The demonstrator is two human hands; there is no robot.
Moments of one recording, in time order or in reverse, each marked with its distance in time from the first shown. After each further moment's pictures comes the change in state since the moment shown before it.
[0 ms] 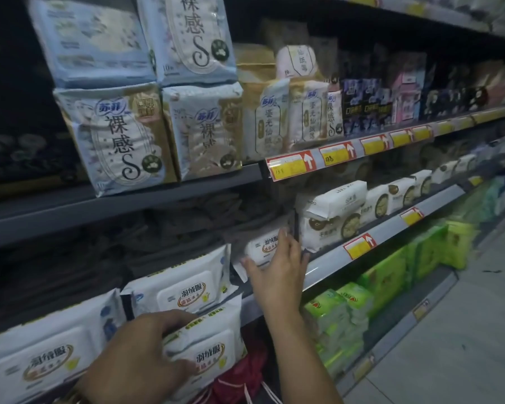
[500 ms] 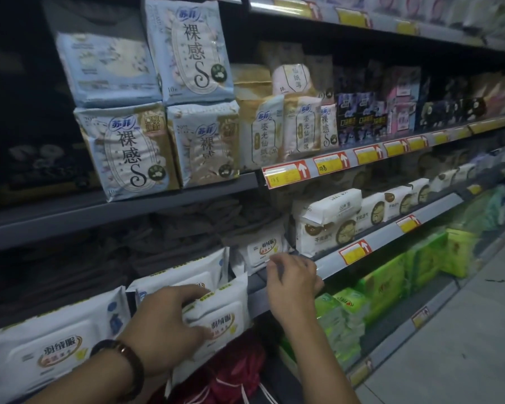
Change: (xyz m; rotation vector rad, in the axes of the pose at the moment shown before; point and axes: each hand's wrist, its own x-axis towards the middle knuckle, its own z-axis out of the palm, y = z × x) left_hand 0.019 0.027 0.004 0.045 0.057 0.053; right_hand -0.007 0.012 -0.047 0.003 -0.130 -0.027
